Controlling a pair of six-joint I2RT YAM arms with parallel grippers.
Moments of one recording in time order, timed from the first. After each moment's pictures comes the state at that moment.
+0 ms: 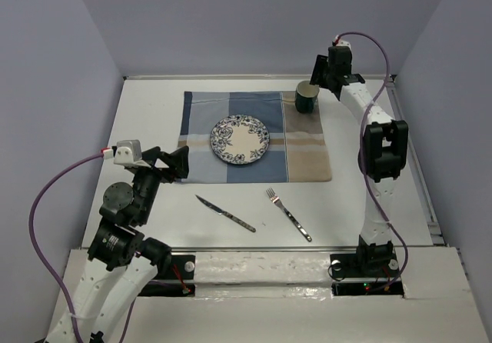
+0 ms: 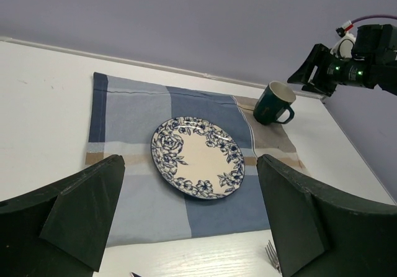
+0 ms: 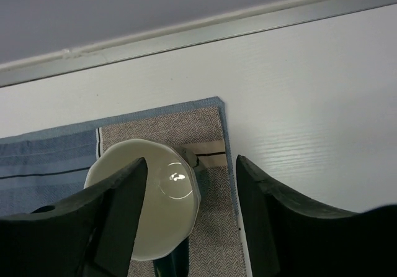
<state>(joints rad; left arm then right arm) -0.45 0.35 0.64 -0.22 -0.24 -0.35 0.14 2.23 2.00 -0.31 0.17 0.29</state>
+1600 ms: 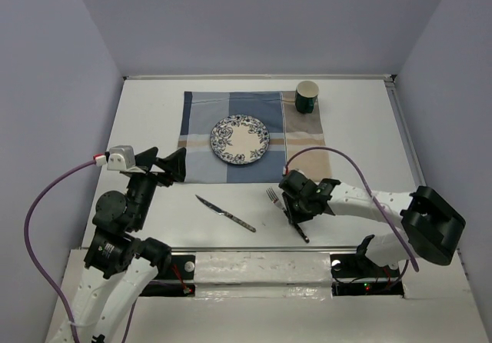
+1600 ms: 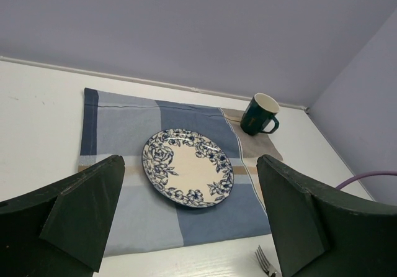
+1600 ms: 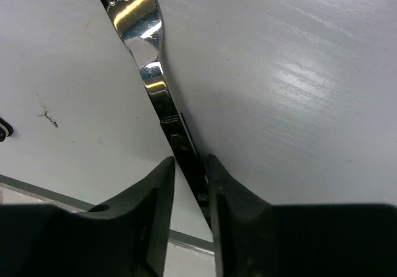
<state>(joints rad) -0.44 0.29 0.64 -0.21 -0.21 -0.35 0.91 1.37 0.69 -0.53 0.08 0.64</state>
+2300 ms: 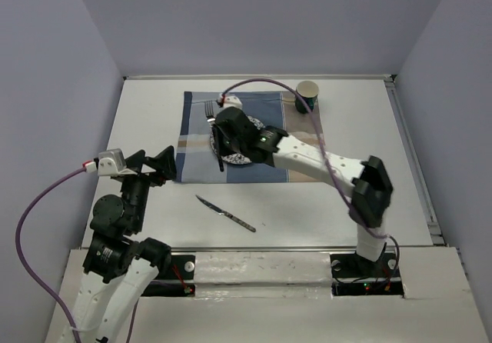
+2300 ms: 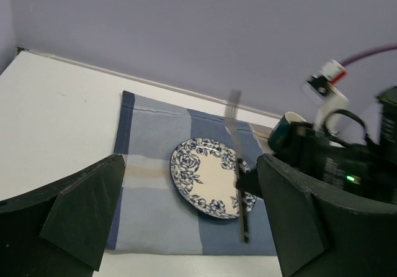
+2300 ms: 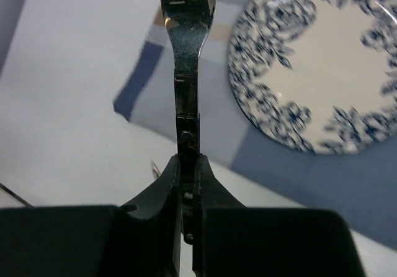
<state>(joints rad) -0.40 0.26 0.64 -0.24 -0.31 -0.35 0.99 1.77 1.59 -0.48 0.30 0.56</state>
